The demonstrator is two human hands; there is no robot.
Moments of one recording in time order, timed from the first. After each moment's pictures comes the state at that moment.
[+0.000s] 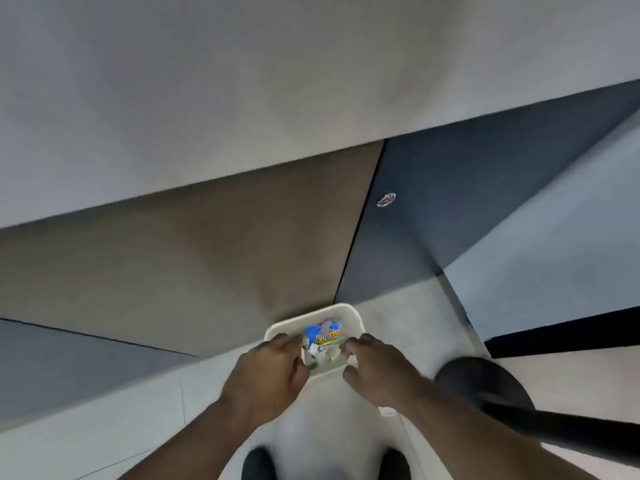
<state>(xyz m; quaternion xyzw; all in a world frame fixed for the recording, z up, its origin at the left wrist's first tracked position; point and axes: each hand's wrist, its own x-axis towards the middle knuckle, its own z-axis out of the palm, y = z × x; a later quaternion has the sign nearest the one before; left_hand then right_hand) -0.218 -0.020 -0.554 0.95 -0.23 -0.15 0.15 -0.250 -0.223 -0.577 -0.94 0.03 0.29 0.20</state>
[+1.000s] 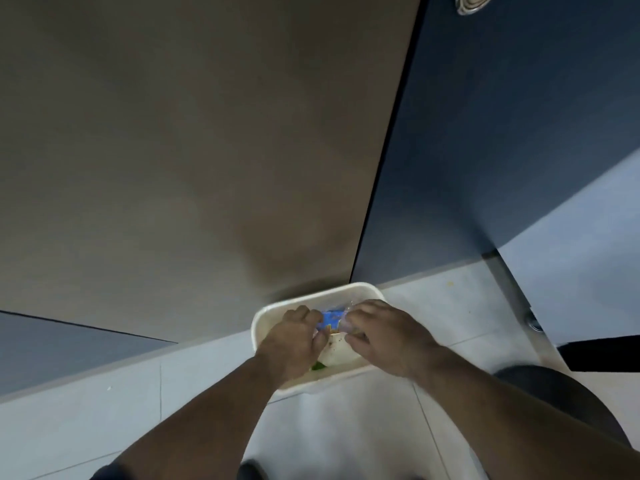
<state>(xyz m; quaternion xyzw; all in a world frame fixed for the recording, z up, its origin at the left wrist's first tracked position) -0.170 -0.056 -0.792 0.94 -0.19 -0.25 0.15 -0.196 -0.250 -0.750 -0.96 -0.13 0.19 0.18</state>
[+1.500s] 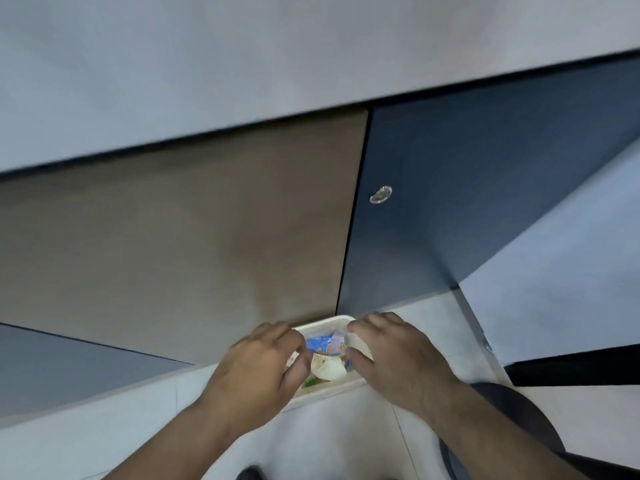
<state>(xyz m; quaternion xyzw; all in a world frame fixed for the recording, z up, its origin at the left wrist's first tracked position) -0.203 -0.039 -0.543 0.95 -0.26 -0.08 0.17 -0.223 -0.258 -0.540 -0.98 -0.09 0.12 0.16</state>
